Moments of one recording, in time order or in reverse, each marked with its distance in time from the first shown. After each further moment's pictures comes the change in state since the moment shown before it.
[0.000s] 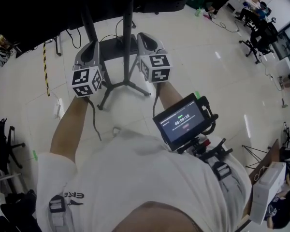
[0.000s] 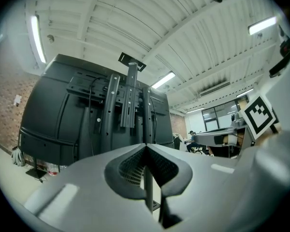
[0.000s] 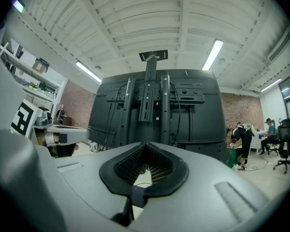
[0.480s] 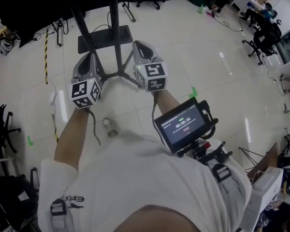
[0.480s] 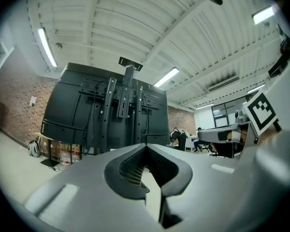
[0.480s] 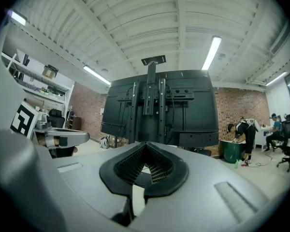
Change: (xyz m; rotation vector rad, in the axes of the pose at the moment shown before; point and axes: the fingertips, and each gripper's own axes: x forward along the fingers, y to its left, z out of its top) left arm -0.117 -0.154 -0.045 -0.013 0.035 0.157; right arm -0.174 -0.040 -0.051 0.006 0.020 0.112
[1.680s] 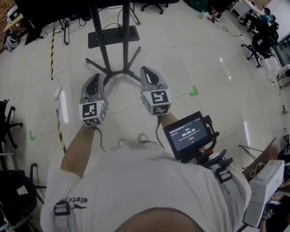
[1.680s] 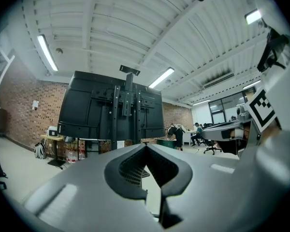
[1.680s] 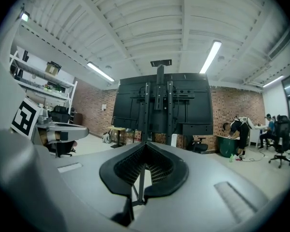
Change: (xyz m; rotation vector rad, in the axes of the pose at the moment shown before) left arm -0.128 0.044 -0.017 0.034 0.047 -0.019; right arm -0.077 0.112 -0.031 0.001 0.060 -0.036
